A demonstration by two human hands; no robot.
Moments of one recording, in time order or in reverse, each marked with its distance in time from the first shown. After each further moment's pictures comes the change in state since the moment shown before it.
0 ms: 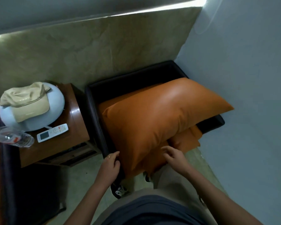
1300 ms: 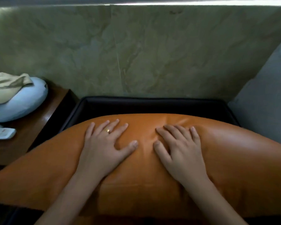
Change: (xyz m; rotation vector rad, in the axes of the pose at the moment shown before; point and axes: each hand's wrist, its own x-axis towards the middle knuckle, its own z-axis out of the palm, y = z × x) left_hand 0.328 0.177 0.112 0.620 0.747 -0.058; right_hand 0.396 0.058 -0.142 -0.578 0.318 -0.774
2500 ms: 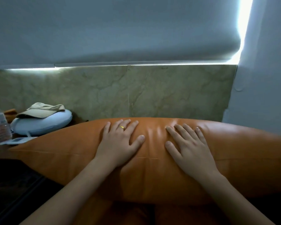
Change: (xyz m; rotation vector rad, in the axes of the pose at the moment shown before) left_hand -0.099 0.012 0.025 0.073 0.355 0.161; right_hand -0.116 0.021 0.024 -0.138 0.382 -0.135
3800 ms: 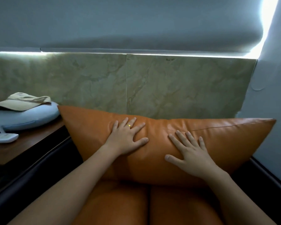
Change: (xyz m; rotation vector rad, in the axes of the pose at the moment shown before) left_hand 0.113 -0.038 0.139 0.020 -0.192 0.081; right_hand 0.081 0.068 0.112 -0.002 -0.389 -0.024
